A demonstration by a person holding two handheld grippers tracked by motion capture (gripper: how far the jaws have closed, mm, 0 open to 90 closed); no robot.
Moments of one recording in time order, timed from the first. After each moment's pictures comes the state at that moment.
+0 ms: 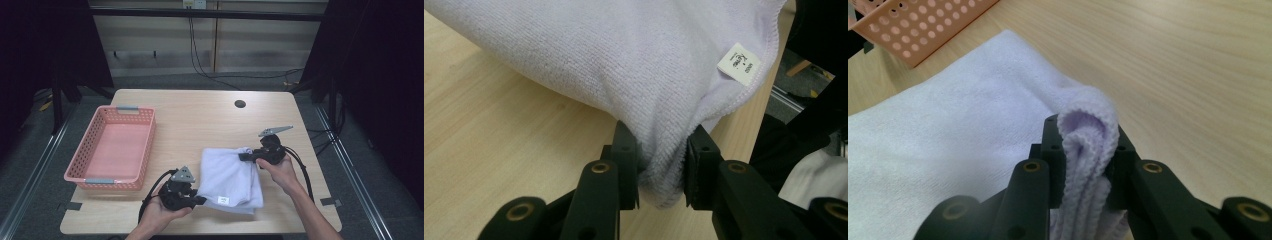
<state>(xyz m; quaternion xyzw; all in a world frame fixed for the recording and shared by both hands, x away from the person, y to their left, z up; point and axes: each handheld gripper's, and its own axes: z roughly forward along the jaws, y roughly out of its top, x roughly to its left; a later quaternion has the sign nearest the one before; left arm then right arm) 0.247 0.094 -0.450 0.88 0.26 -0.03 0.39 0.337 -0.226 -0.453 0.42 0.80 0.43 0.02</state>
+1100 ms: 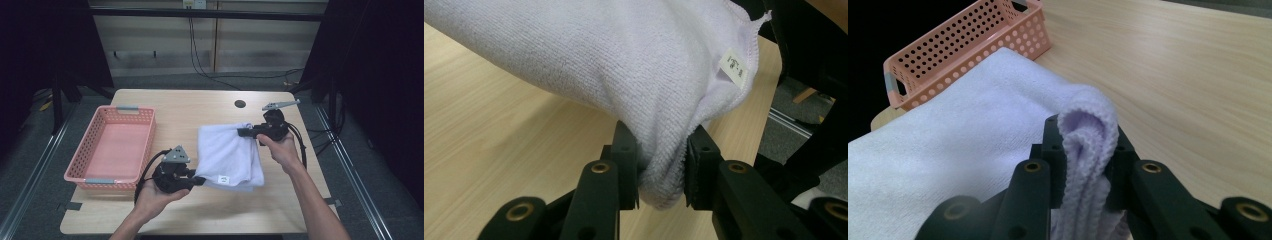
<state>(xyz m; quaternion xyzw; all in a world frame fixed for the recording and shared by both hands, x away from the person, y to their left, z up) 0.265 0.101 -0.390 0.87 0.25 0.01 0.43 0.366 -0.223 -0.383 0.40 0.78 0.47 0.04</state>
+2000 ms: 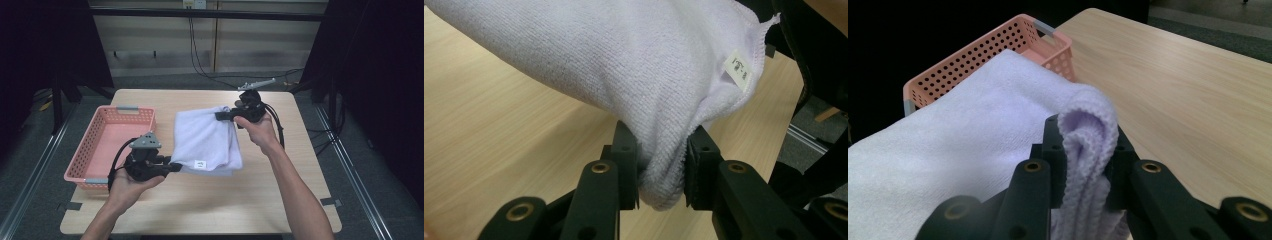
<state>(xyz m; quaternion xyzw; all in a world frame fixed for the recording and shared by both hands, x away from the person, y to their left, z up) 0.279 0.156 -0.361 0.85 0.29 0.04 0.44 0.403 -0.163 -0.348 0.37 0.79 0.48 0.03</state>
